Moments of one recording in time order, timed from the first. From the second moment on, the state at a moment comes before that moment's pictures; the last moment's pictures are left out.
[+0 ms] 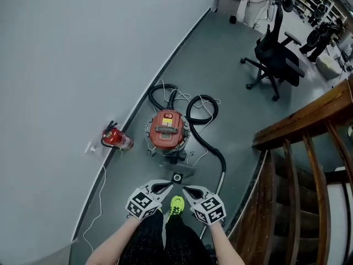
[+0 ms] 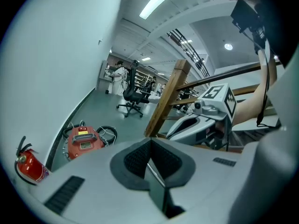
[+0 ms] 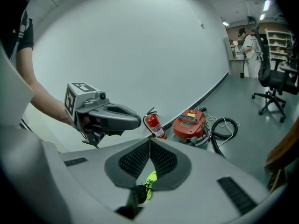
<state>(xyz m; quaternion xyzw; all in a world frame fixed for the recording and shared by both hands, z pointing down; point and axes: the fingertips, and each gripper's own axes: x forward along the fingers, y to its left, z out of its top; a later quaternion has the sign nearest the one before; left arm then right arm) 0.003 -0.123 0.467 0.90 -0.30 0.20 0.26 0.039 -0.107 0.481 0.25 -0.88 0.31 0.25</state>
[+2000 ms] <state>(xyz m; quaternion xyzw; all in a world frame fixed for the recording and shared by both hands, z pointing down) -0.024 -0.007 0.331 0.91 -0.33 0.12 0.23 0.031 -0.002 0.363 0.30 -0.89 0.30 0.19</state>
